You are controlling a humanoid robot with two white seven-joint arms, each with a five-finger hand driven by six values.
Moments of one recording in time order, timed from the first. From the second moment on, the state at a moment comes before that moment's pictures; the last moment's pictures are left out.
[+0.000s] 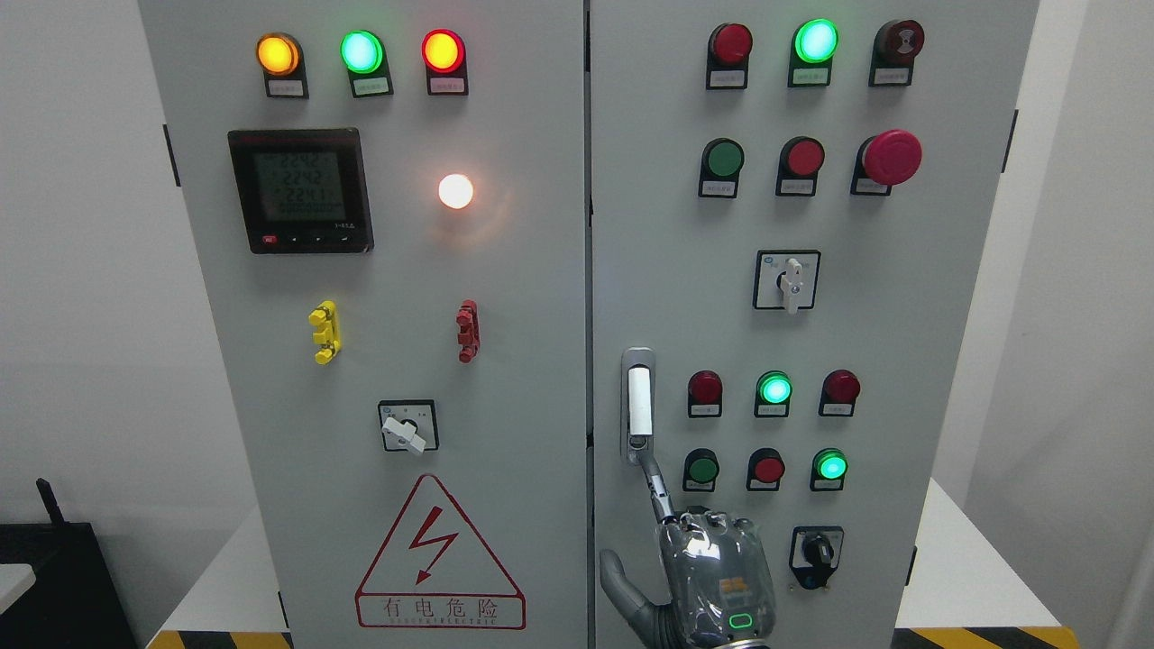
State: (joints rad) left arm -0.04 -0.04 0.00 0.00 0.12 -0.13 -0.14; right arm -0.32 0.14 0.27 -1.63 1.46 0.10 -0.14
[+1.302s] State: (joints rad) left arm -0.04 -0.04 0.00 0.00 0.12 -0.12 -0.14; right arm -0.27 0.14 0.27 -1.66 1.45 0.07 -0.18
